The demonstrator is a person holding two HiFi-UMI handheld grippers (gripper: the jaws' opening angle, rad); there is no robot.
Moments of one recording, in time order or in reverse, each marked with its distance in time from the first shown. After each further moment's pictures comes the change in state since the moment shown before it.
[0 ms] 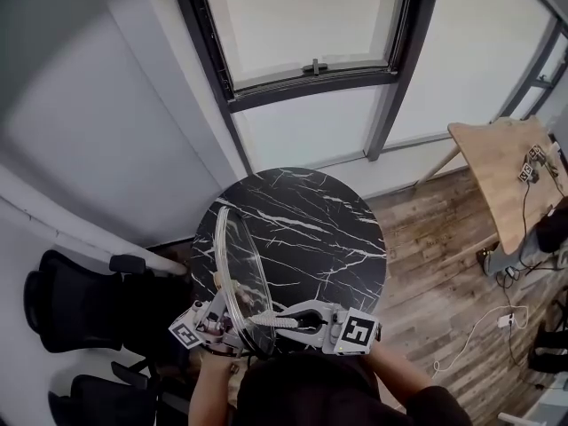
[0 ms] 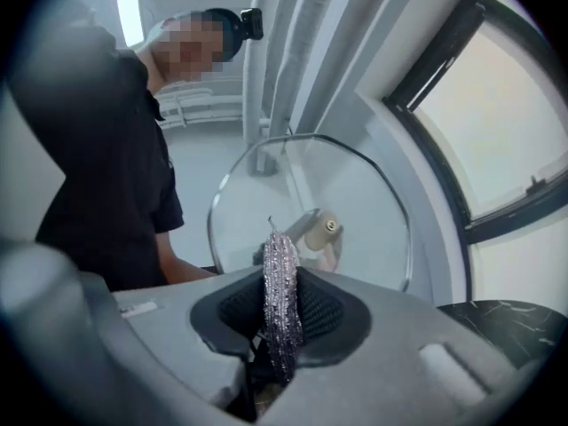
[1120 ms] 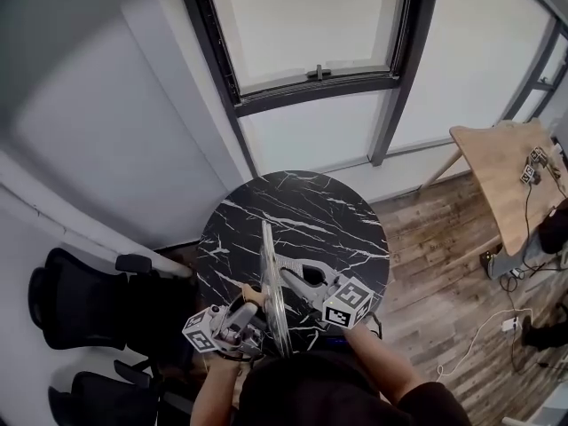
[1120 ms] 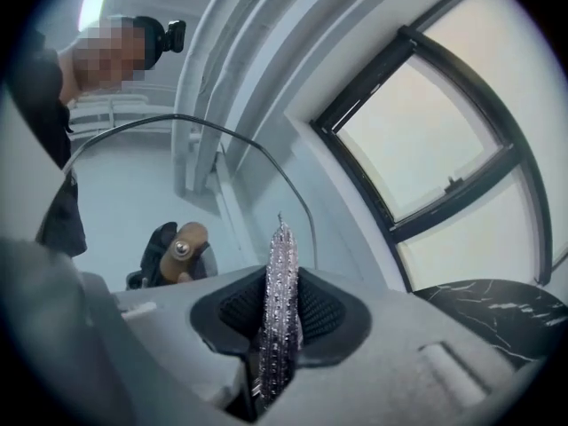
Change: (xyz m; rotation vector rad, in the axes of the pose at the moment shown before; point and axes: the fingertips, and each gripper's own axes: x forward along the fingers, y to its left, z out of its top) left arm 0.005 -0.023 -0.058 0.057 0.188 -0.043; right arm -0.013 -0.122 -0.004 0.170 -0.109 -0.445
